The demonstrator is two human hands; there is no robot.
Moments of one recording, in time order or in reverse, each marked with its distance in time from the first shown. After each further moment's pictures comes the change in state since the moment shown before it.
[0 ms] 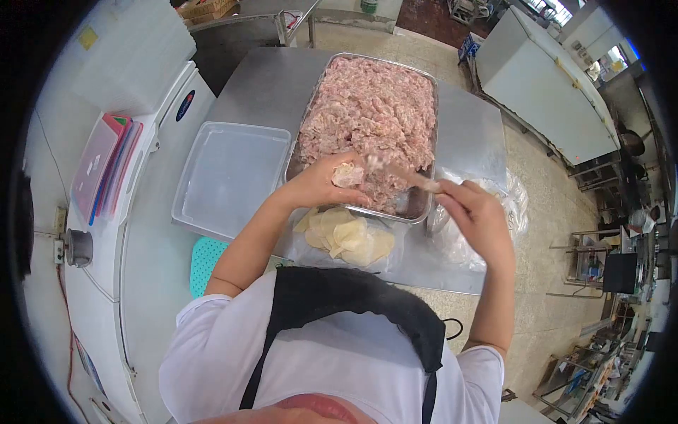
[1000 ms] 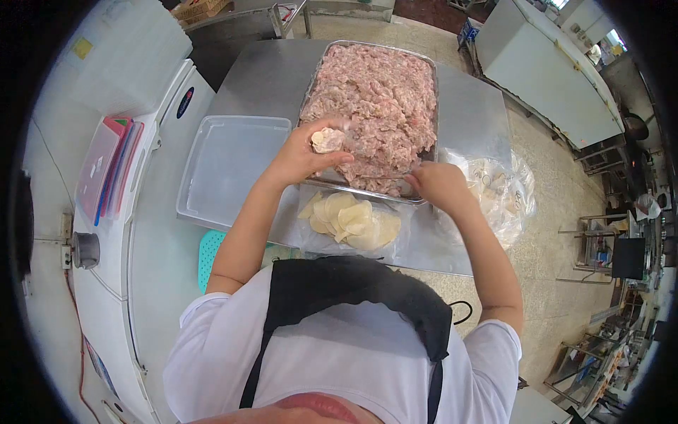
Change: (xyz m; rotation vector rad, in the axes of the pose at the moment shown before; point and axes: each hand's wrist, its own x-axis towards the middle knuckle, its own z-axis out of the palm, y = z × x) left_hand -0.004 0.017 -0.020 0.082 0.156 0.041; right_hand 0.037 0.046 0.098 -0.358 -0.284 -0.137
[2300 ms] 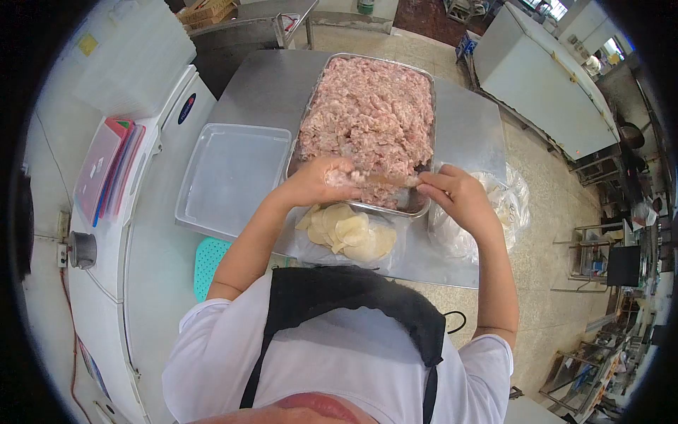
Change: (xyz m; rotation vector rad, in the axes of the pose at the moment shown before) left_hand -0.011 -0.022 0.015 0.008 -0.295 -0.131; right_hand -0.039 -0.013 -0.073 0.422 0.242 -0.028
